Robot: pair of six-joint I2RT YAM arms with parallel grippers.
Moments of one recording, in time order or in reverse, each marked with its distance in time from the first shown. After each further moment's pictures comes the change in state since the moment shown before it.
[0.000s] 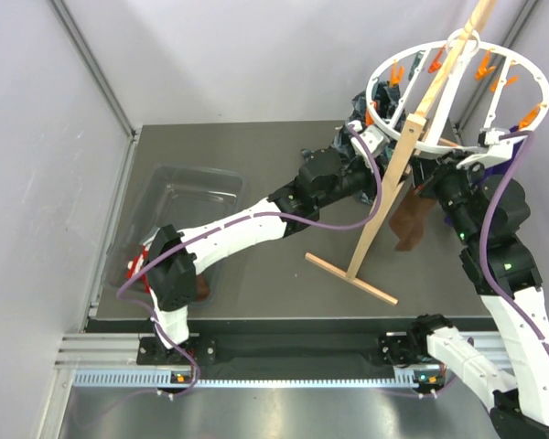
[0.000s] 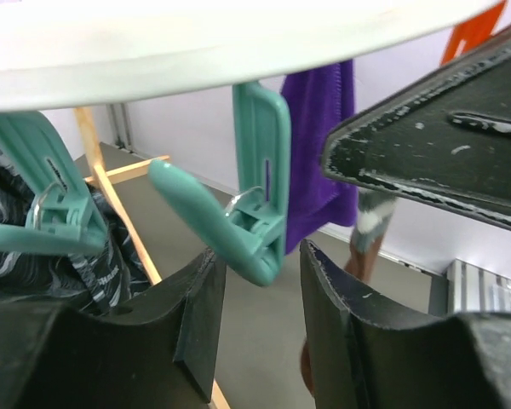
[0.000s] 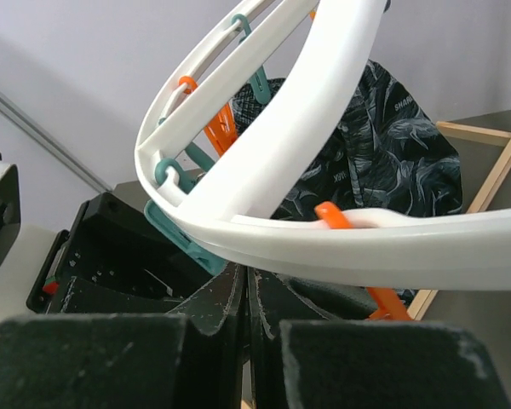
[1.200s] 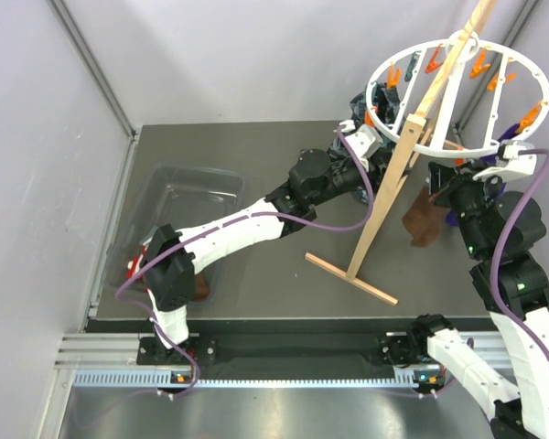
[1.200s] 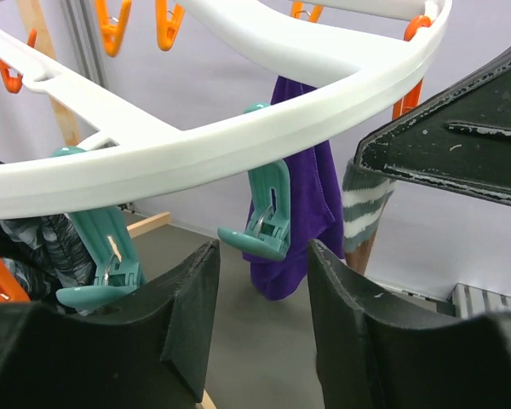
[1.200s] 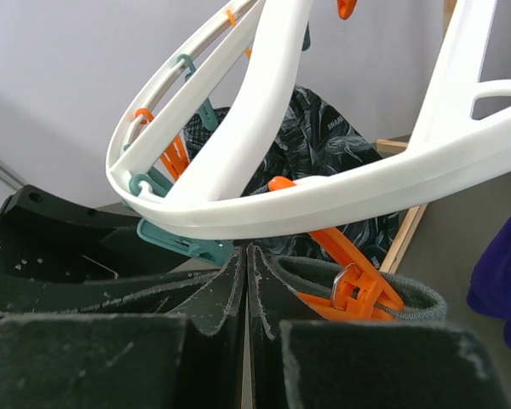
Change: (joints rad) left arm 0.016 -0.014 -0.040 0.172 0.073 0.042; right arm 0.000 -0.079 0.002 -0.055 0.130 -0.053
